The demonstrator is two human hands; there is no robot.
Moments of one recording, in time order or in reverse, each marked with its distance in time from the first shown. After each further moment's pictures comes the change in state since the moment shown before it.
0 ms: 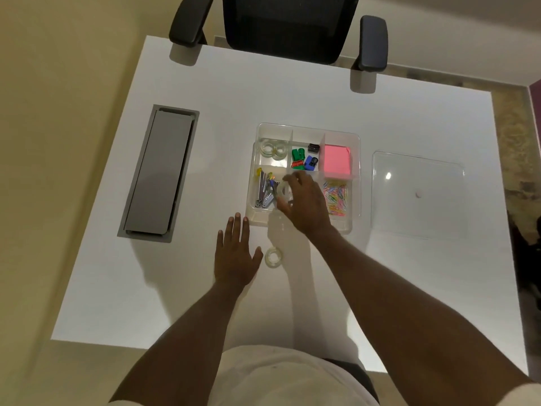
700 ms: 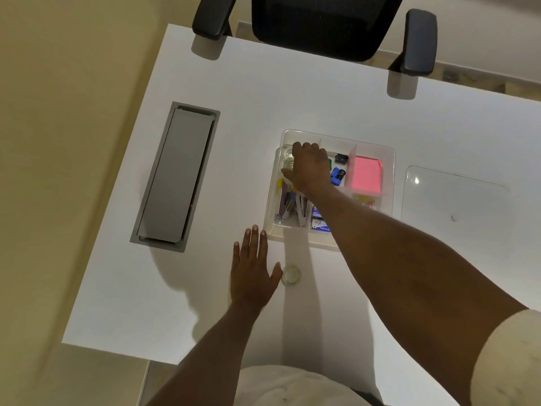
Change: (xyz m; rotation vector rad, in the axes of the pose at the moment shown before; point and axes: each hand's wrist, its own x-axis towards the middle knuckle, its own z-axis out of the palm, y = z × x) left_hand 0.009 -0.002 0.023 0.006 0.053 -0.040; right_hand 0.144 -0.017 0.025 -0.265 -0.181 0.061
